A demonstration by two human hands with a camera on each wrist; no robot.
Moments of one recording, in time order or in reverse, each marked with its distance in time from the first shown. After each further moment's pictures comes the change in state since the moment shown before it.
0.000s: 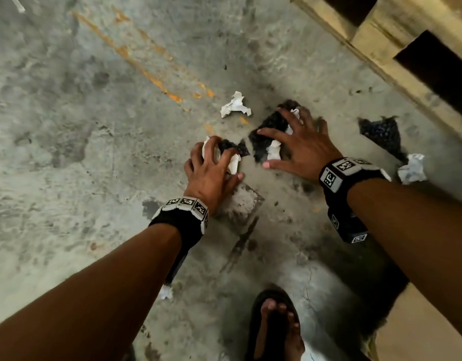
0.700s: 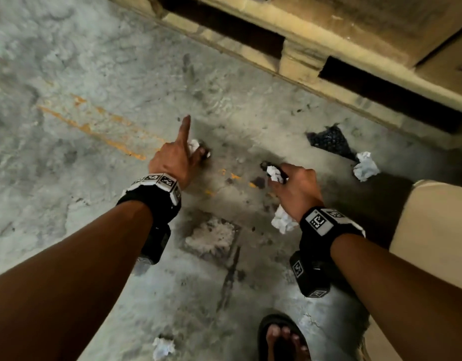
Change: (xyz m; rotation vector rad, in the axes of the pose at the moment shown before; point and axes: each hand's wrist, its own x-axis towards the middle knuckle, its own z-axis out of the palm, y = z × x) left_hand 0.116 0.026 -0.072 0.078 -0.070 -0.040; right_hand -0.061 0.006 0.019 0.761 0.500 0.542
